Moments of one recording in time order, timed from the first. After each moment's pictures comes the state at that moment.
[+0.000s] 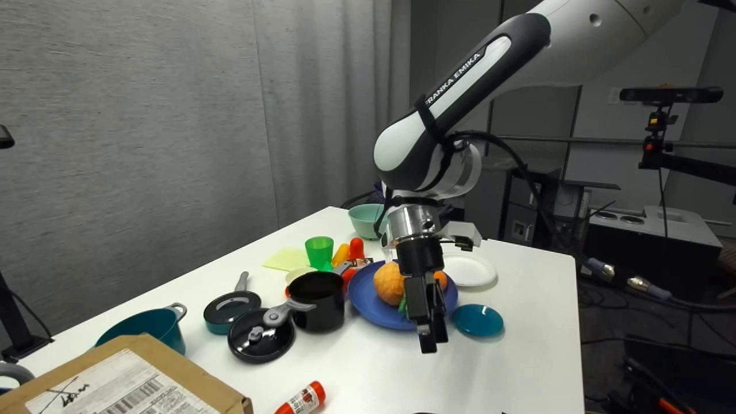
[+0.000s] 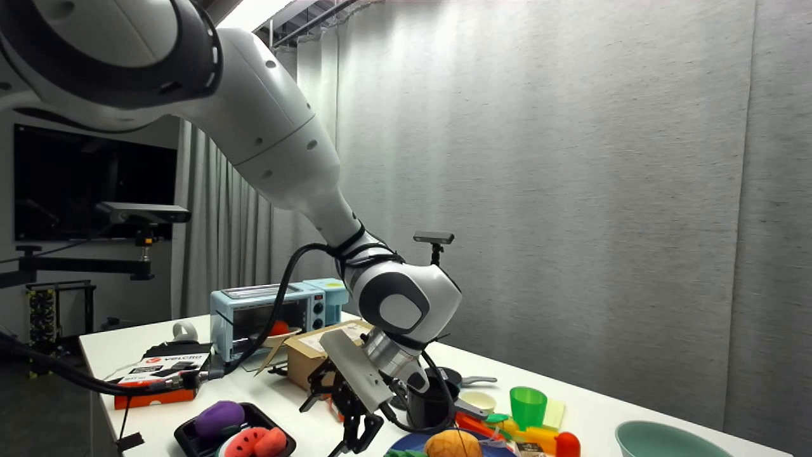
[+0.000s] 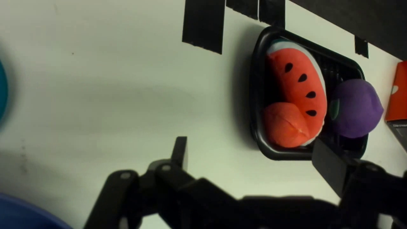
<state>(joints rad) -0.10 0.45 0.06 -1.96 0.42 1.87 -0.49</state>
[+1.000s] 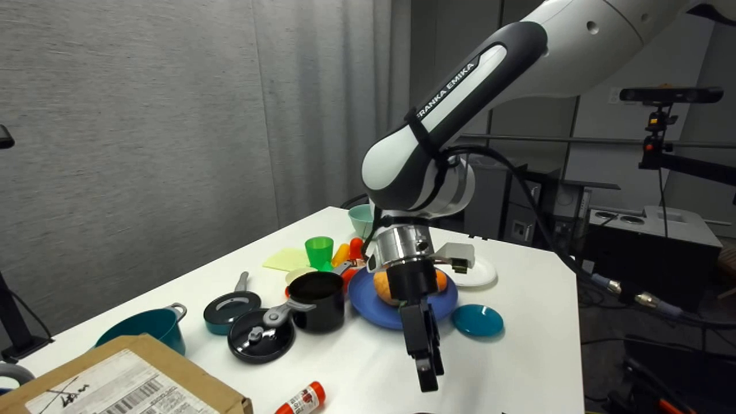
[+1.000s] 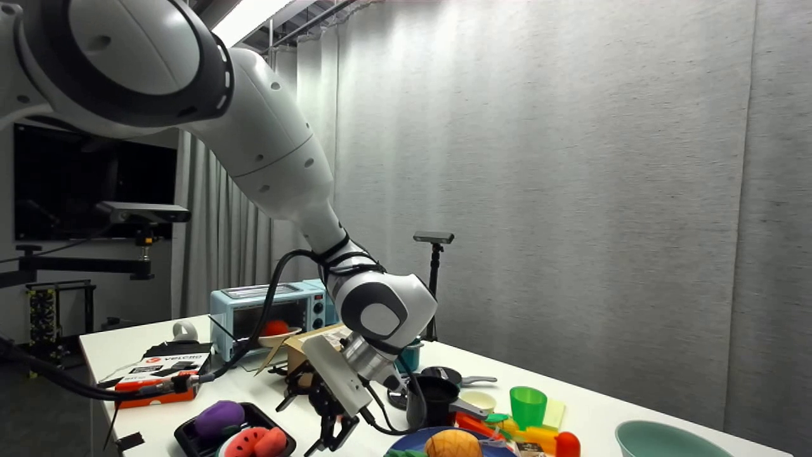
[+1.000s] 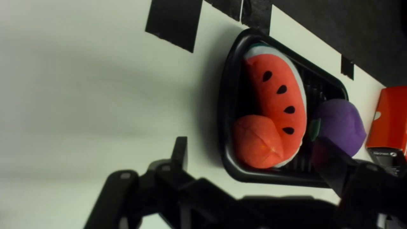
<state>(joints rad) -0.09 0.47 0.15 -1.97 0.44 1.89 -0.54</state>
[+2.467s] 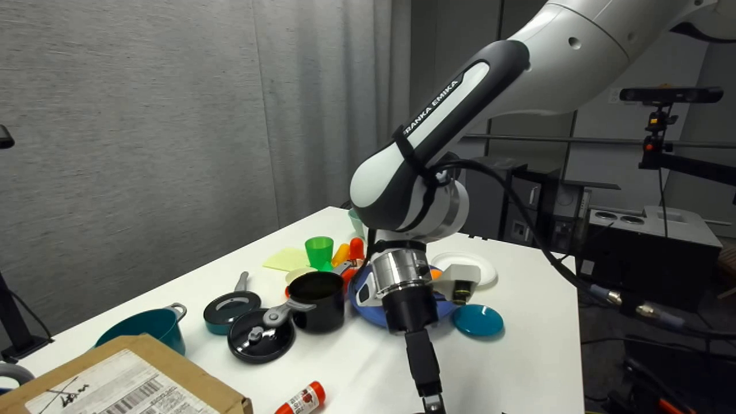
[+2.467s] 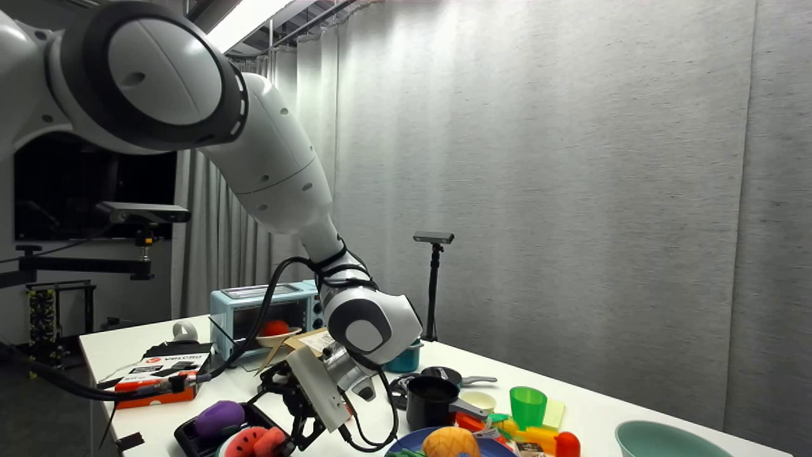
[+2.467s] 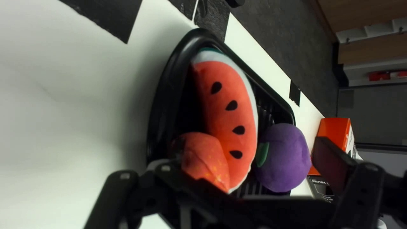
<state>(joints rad) -0.08 0.53 0.18 -1.97 0.56 1.81 -0.72</state>
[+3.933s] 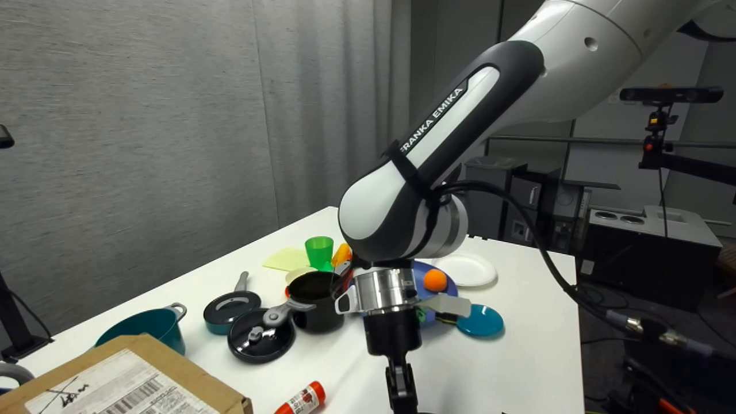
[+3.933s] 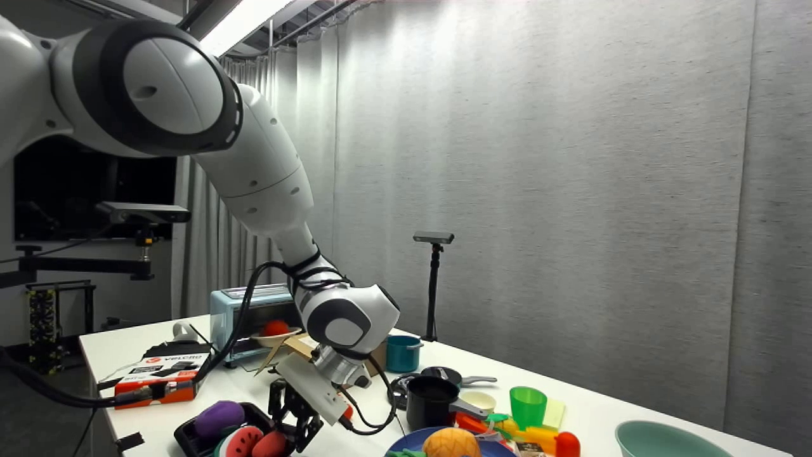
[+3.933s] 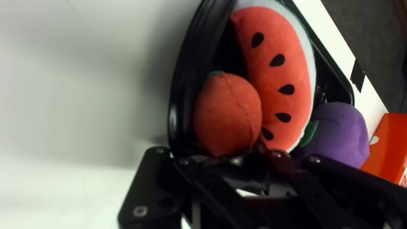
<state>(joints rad) 0.00 0.53 0.20 -1.99 0.49 2.06 -0.71</state>
